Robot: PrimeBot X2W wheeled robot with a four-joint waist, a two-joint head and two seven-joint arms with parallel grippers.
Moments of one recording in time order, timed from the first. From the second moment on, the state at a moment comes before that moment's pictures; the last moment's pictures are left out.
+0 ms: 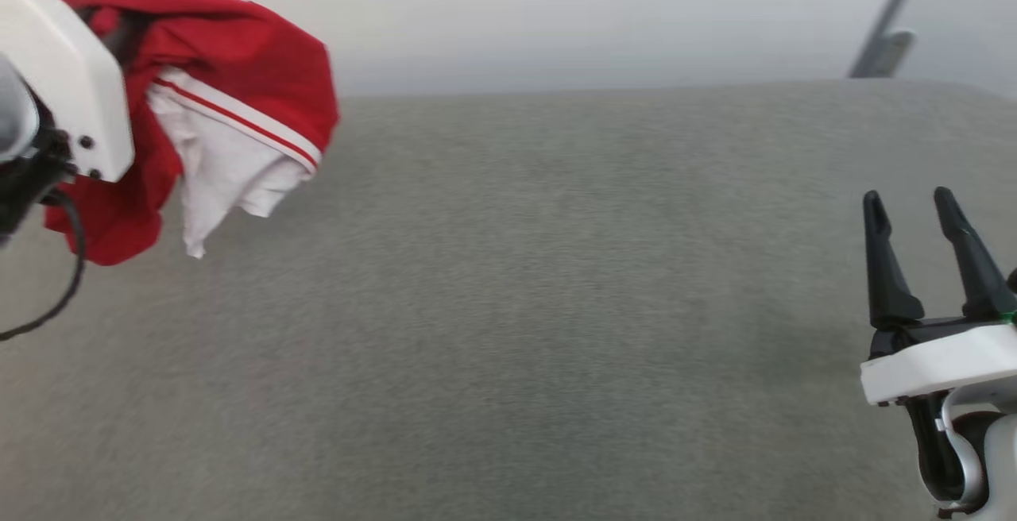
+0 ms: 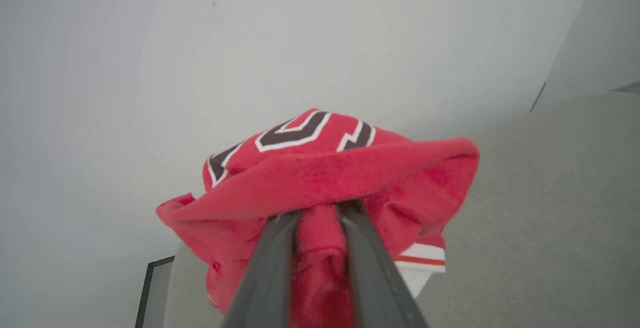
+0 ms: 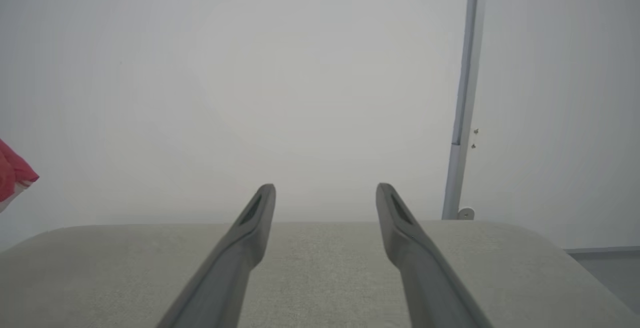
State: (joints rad) left arm -0.86 0.76 -0.42 0.10 -0.75 0.03 0.65; right arm -0.15 -0.17 -0.09 -0.01 0.29 0.13 -0.07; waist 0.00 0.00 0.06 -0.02
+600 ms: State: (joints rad) left arm -0.79 0.59 -0.60 0.07 -0.77 0.03 0.75; right arm -0.13 -0.11 -0.11 -0.01 0.28 0.13 -0.10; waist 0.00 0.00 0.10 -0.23
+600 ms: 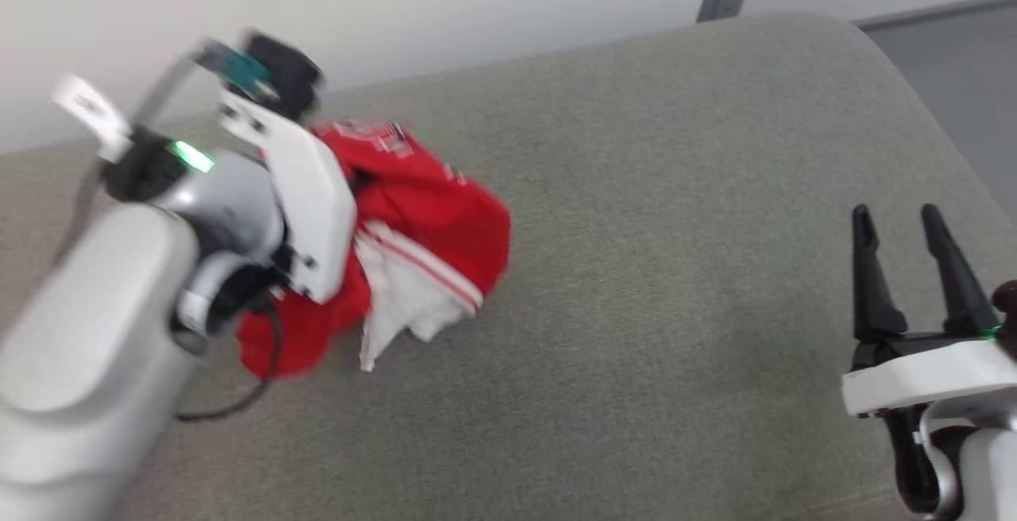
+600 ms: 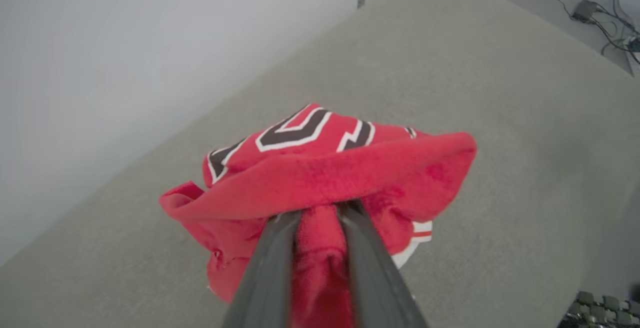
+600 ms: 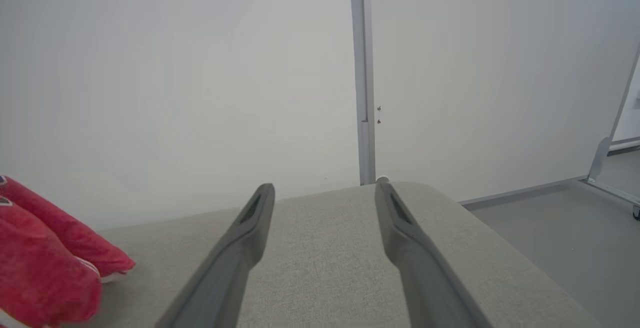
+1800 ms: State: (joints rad) left arm -0.69 0.45 -0.71 0.44 -0.83 -0.10 0.55; right arm -0.16 -0.13 0.00 0.10 0.32 0.13 -0.13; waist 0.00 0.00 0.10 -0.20
